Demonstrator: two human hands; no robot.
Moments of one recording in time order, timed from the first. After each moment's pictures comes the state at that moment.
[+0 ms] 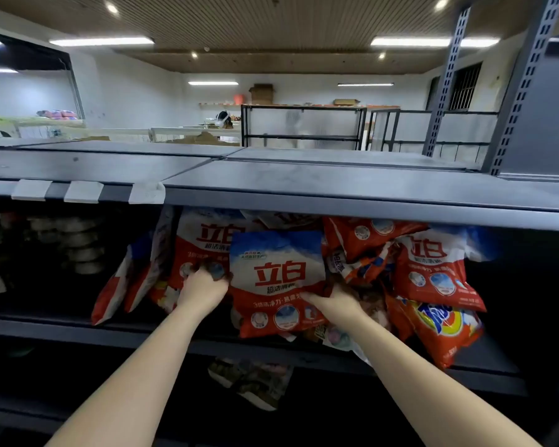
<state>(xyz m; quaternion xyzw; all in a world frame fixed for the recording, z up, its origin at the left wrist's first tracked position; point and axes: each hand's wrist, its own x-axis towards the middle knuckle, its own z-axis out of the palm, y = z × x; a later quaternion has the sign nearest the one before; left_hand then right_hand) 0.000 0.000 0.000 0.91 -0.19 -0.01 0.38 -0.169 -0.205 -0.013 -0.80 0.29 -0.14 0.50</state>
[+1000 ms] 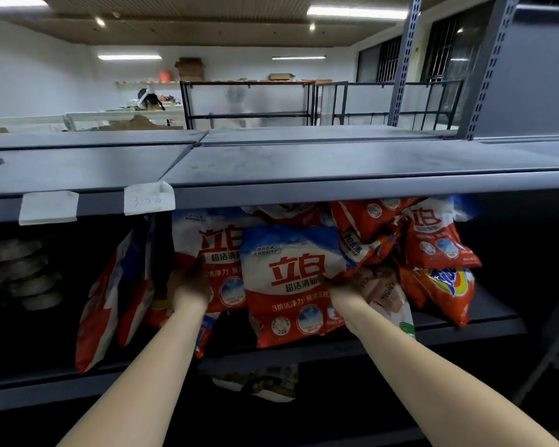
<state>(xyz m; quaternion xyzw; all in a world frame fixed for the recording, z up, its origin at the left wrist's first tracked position) 0.076 0.004 -0.002 0.83 -0.06 -0.04 0.55 -0.112 -0.158 -0.027 -0.64 0.48 -0.23 0.56</state>
